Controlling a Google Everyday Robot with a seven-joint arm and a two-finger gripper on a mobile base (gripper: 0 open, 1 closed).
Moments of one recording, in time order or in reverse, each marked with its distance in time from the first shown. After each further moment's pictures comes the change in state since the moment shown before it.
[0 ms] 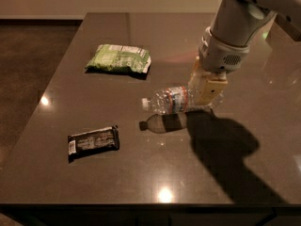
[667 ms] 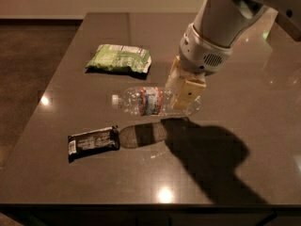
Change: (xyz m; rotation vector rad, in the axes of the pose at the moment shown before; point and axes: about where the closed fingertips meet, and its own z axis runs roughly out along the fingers) arm -0.066 0.021 -0.008 -0.018 -0.159 0.030
